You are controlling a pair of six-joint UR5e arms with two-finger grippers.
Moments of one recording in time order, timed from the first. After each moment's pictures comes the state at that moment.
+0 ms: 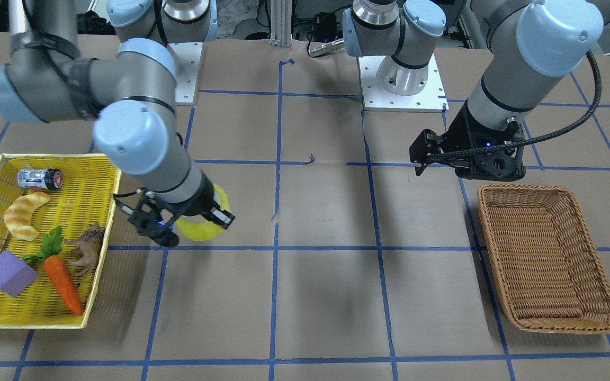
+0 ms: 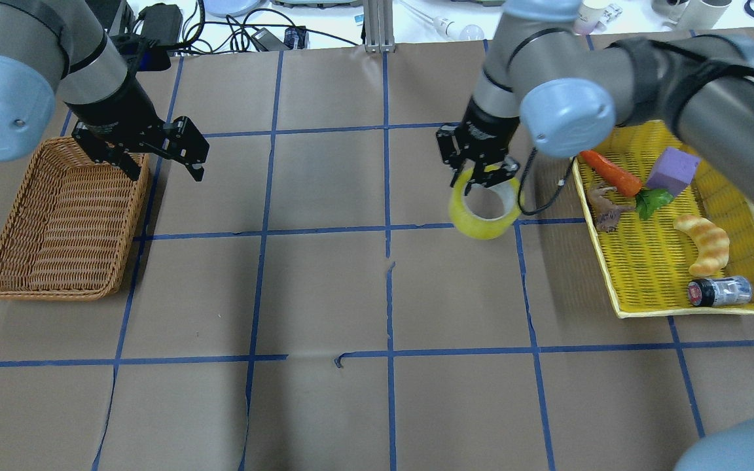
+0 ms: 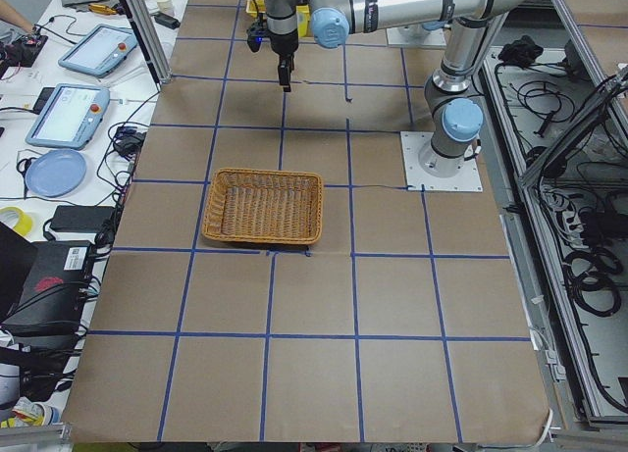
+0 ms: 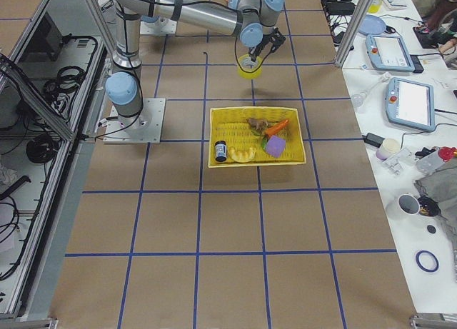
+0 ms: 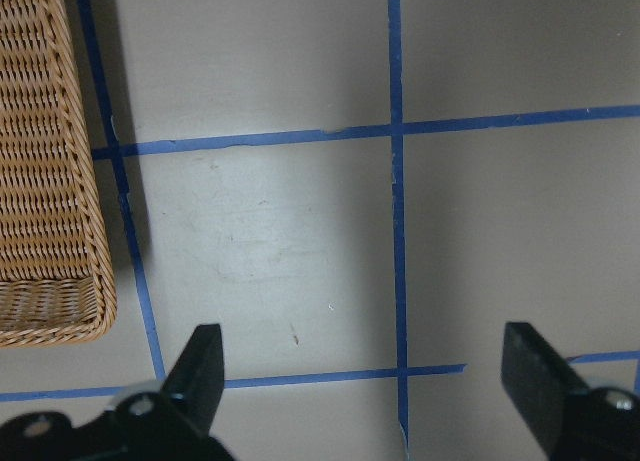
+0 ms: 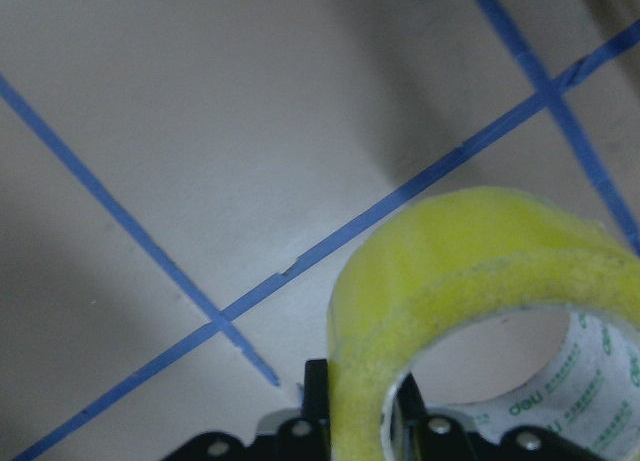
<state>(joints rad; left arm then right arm) -1.47 -1.65 -1.63 -1.49 1.57 0.16 1.77 -1.21 1.61 -1.91 -1.38 0.86</state>
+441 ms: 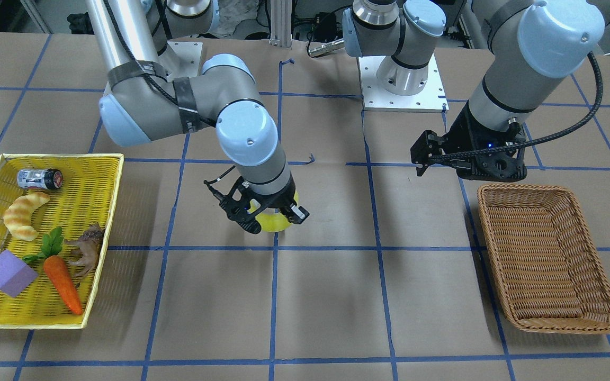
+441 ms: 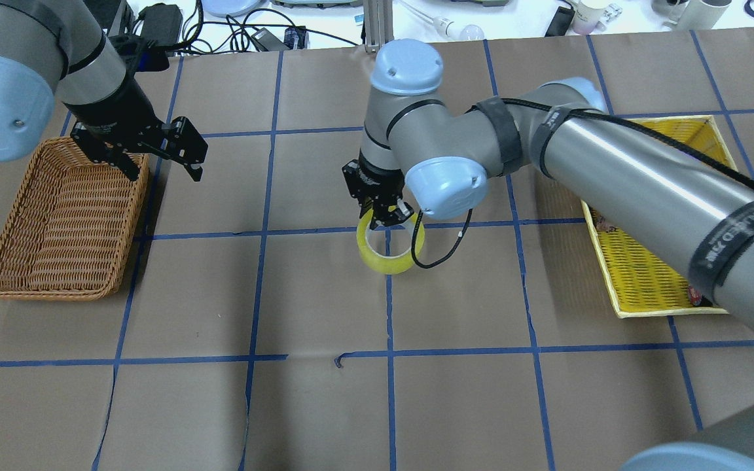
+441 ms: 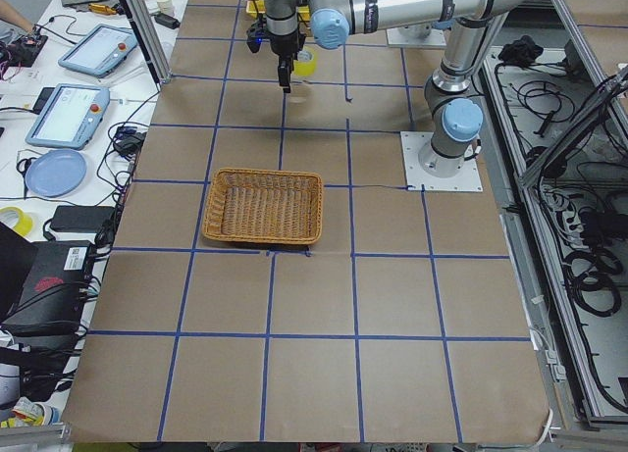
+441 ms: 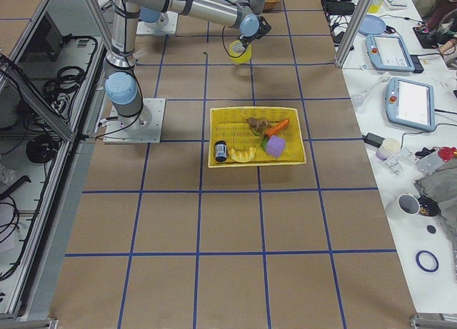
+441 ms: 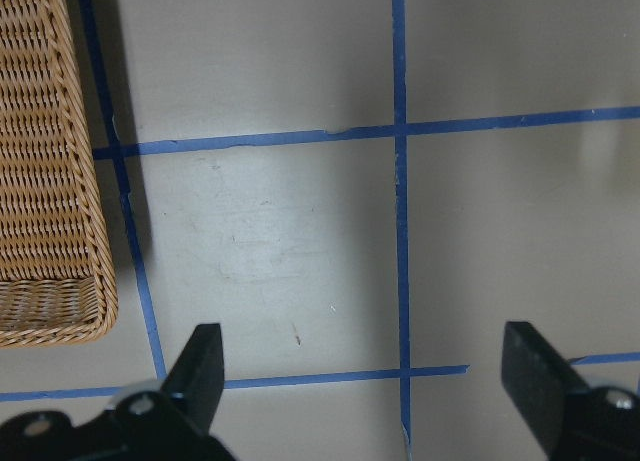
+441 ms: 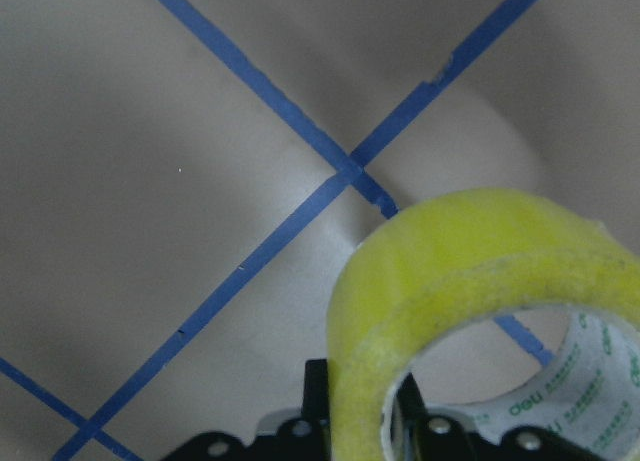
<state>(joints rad) -1.47 -1.65 -1.64 -1.48 1.58 0.16 1.97 -1.12 1.61 -2.06 -1.36 1.20</state>
